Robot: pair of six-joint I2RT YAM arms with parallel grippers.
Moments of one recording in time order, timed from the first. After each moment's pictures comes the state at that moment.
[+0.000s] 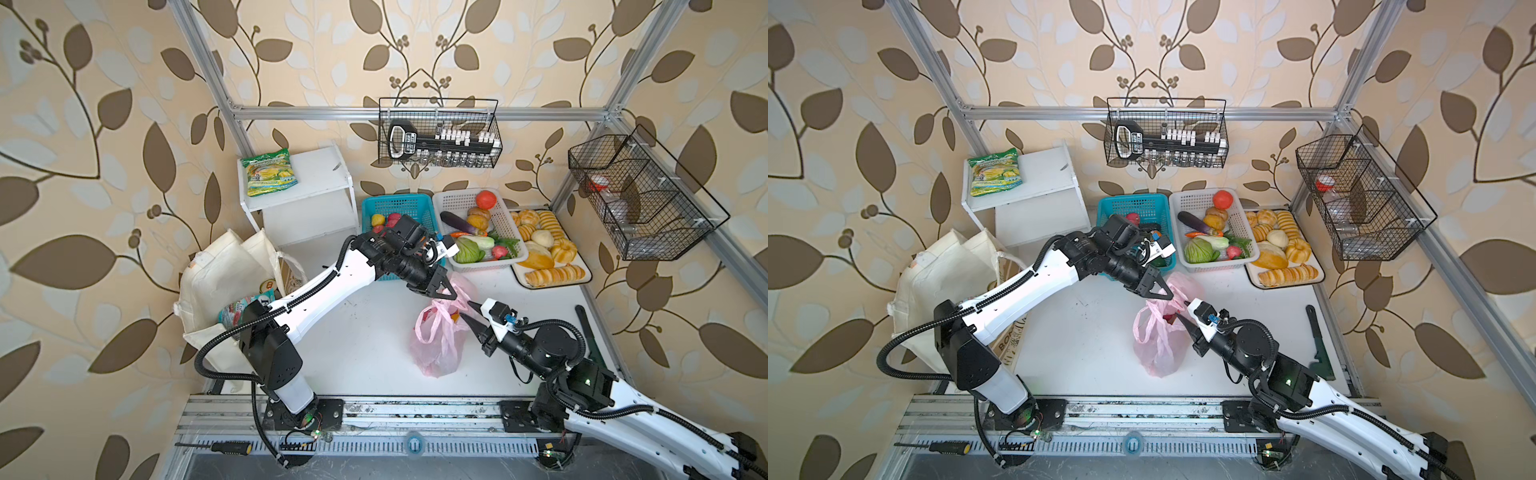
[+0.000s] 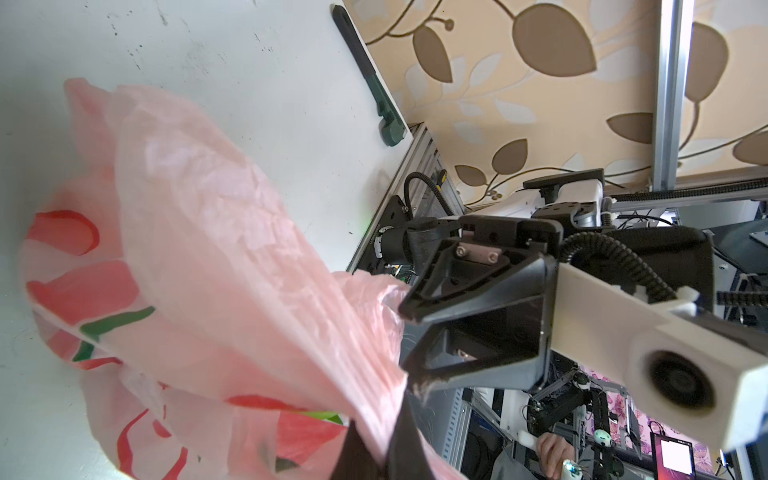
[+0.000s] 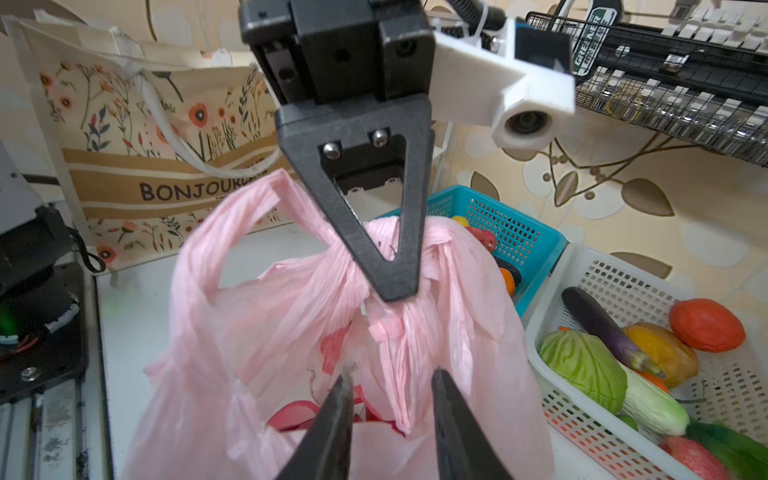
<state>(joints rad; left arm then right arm) -0.74 1.63 1.61 -0.88 0.85 -0.34 0.95 0.49 0.45 -0.10 0.23 -0.18</state>
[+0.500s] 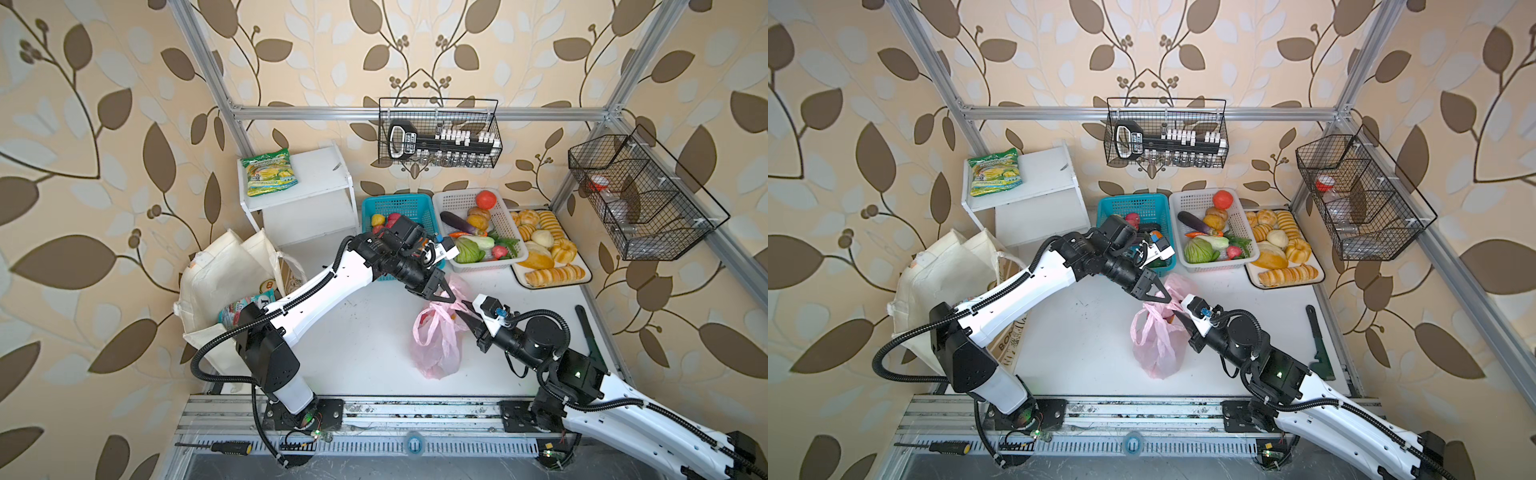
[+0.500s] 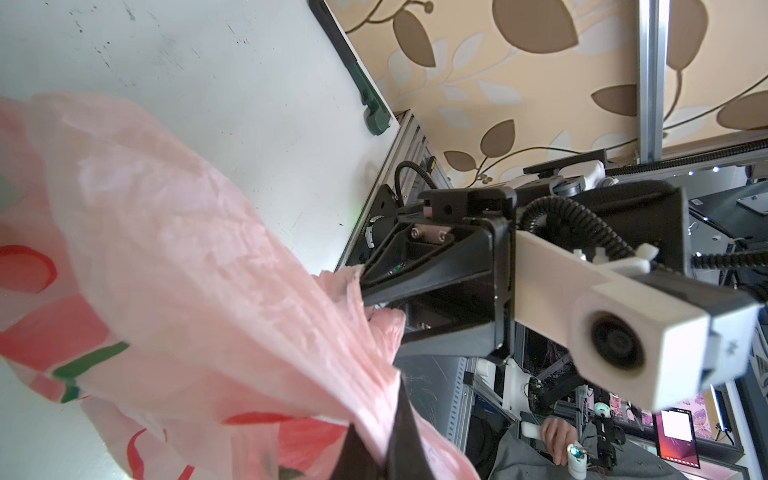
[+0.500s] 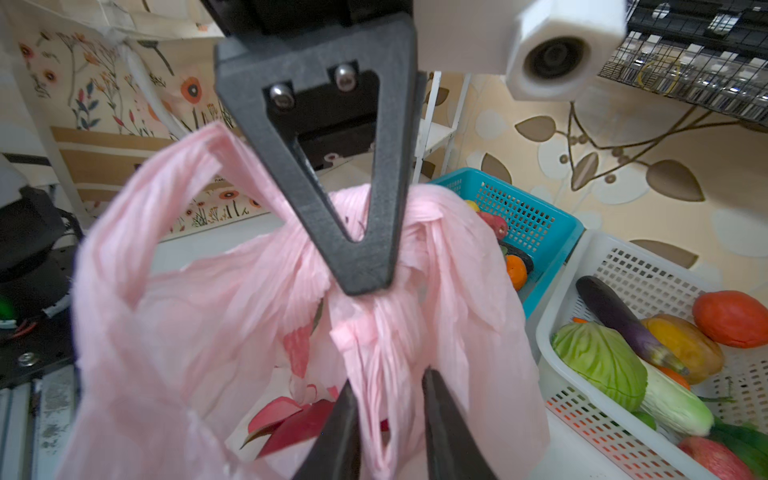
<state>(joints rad) -0.74 1.61 1.60 -0.90 0.88 -0.29 0.88 0.53 0.45 -0.07 0.10 -0.14</state>
